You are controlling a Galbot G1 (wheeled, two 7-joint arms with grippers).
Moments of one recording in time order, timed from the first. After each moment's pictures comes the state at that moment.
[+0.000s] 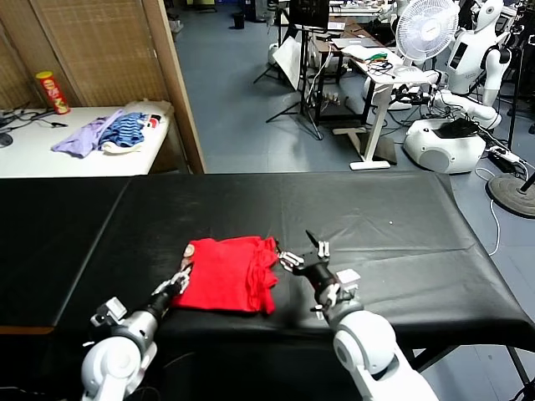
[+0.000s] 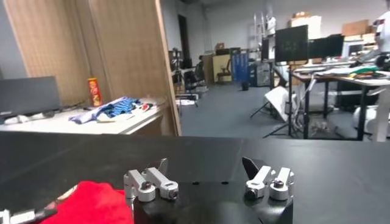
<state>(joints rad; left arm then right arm) 1.38 -1.34 -0.65 -1.89 -0.96 0.46 -0.07 -1.20 1.29 0.21 2.04 0.34 -0.37 0.10</state>
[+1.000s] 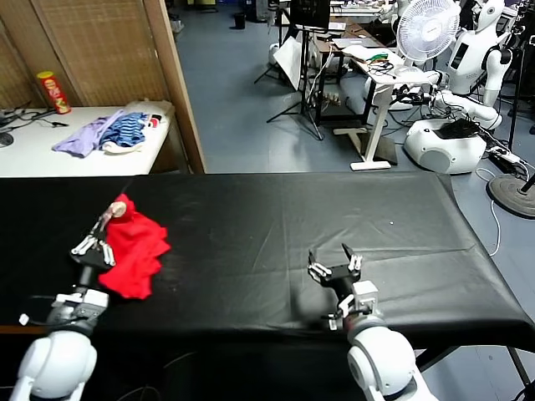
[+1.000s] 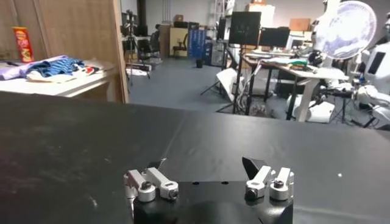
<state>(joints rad) 1.46 -1.14 -0.74 -2.11 0.37 0.28 -0.02 -1.31 1.33 0.28 2.12 0.16 -0.52 0.19</state>
